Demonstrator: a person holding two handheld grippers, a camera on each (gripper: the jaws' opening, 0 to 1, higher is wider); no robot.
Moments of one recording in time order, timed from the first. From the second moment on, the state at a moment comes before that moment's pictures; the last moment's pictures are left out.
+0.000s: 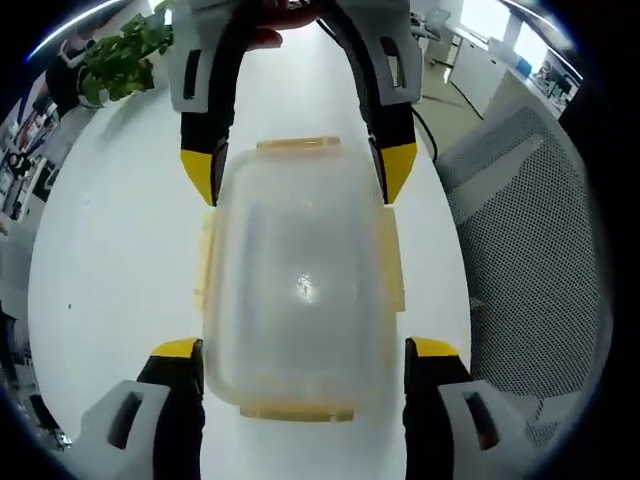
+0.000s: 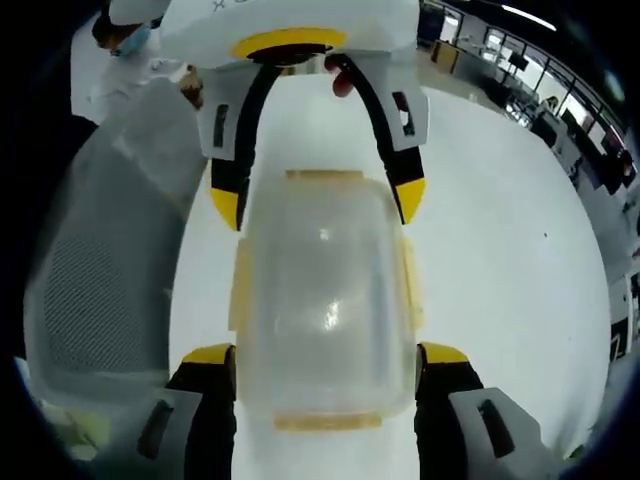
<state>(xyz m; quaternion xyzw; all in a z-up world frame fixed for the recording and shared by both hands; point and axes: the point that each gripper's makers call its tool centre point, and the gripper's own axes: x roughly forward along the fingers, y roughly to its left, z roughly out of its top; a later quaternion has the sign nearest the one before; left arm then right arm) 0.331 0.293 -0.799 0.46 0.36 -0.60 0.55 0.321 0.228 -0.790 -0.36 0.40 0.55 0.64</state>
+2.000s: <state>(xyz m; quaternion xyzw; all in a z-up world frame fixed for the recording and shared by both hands) 0.329 0.296 -0.811 0.45 0.37 -0.56 0.58 0.320 0.236 -0.797 -0.38 0.39 0.56 0.63</state>
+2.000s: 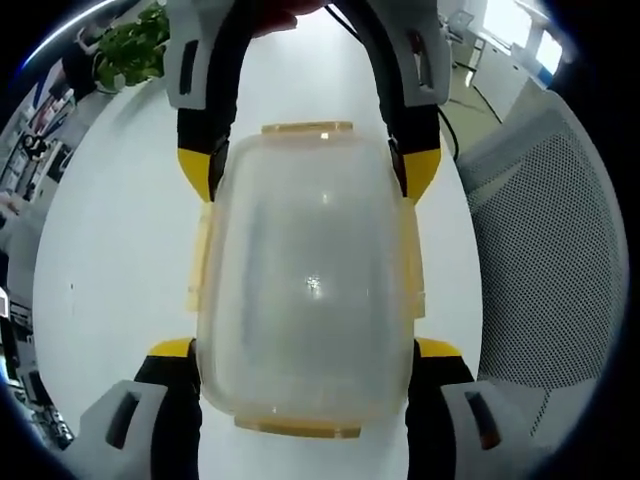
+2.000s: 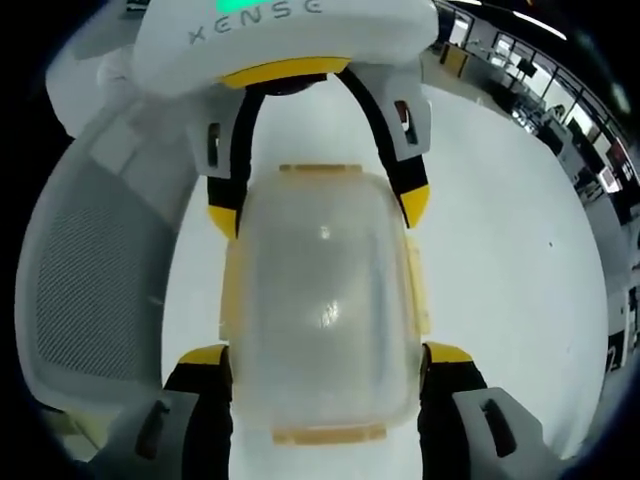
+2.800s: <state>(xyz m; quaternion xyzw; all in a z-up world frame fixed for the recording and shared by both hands) 0.328 0.296 -0.809 0.44 0.36 -0.57 0.59 0.321 0.239 -0.802 -0.39 0.41 0.54 0.62</state>
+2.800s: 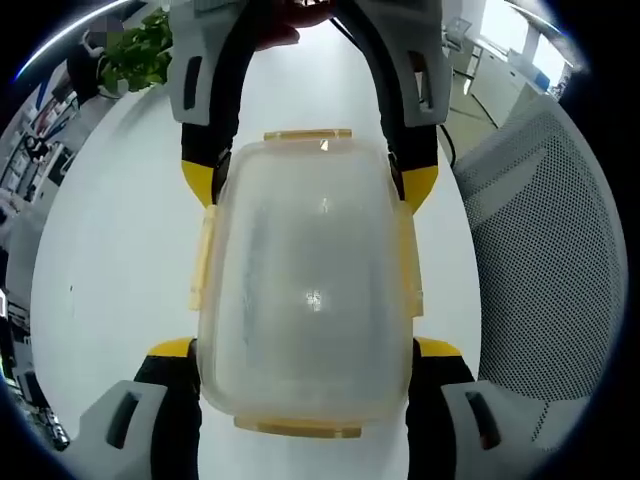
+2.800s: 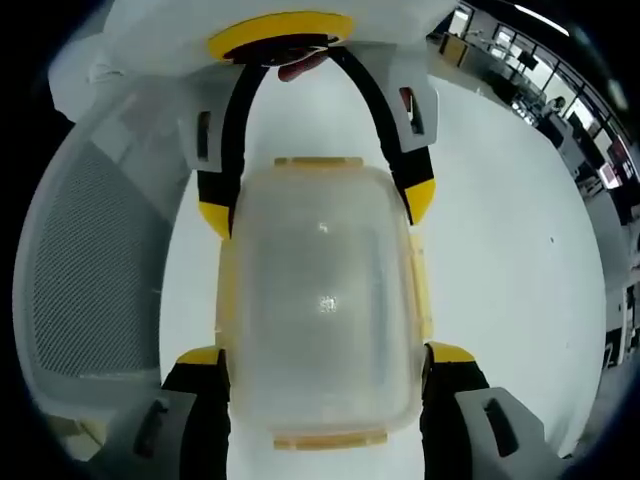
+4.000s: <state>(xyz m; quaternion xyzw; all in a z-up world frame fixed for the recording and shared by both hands) 0.338 0.347 -0.811 0.45 0.36 -0.57 0.58 0.328 0.290 -0.802 -0.39 0.41 0.54 0.62</state>
